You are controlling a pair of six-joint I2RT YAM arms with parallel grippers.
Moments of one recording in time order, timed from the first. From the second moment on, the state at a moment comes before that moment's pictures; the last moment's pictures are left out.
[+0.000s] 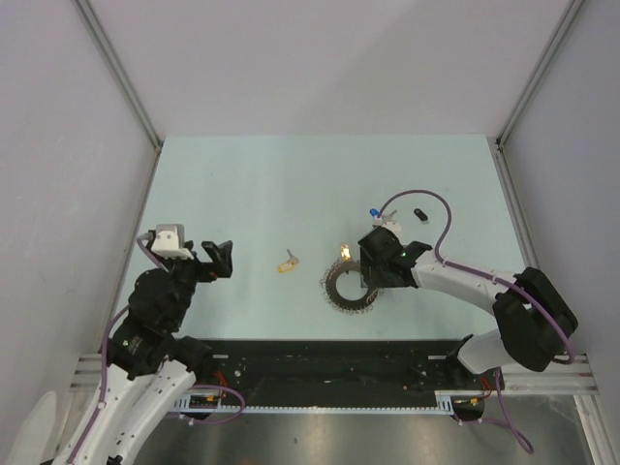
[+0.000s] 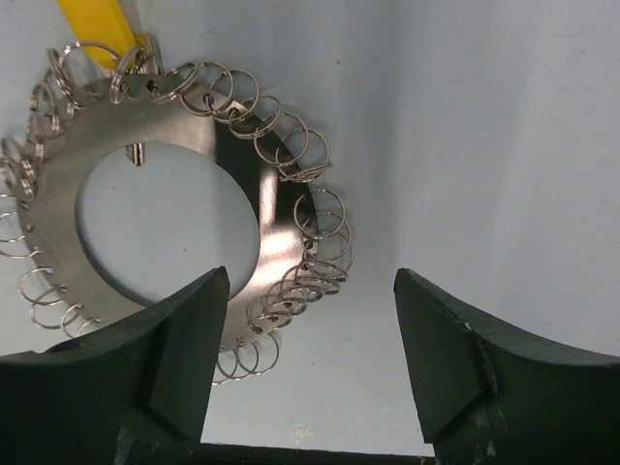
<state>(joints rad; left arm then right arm) -0.46 0.30 0.62 -0.43 -0.32 -0.24 0.74 1.41 0.82 -0.54 0.28 0.67</state>
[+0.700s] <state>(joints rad) -0.46 0.47 0.63 -0.43 -0.19 -0.23 0.92 1.55 0.82 -0.43 0.27 0.63</state>
